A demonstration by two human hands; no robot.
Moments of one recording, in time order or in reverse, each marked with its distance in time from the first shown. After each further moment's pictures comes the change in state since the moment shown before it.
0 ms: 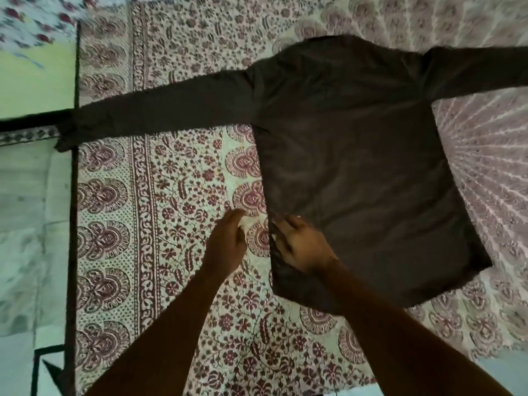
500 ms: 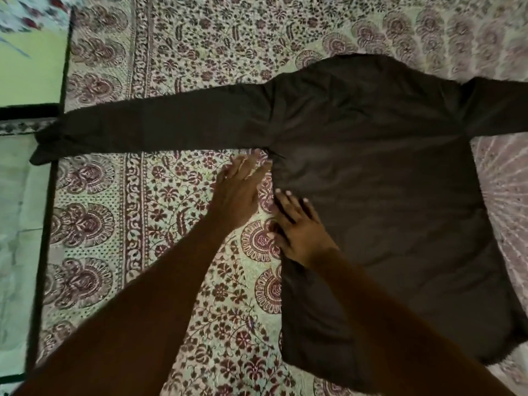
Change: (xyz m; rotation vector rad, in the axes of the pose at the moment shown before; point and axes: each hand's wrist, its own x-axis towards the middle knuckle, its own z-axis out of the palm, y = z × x) left_hand 0.197 -0.008 -0.049 0.436 0.031 0.259; right_hand 0.145 0.052 0.026 -0.214 -0.110 -0.061
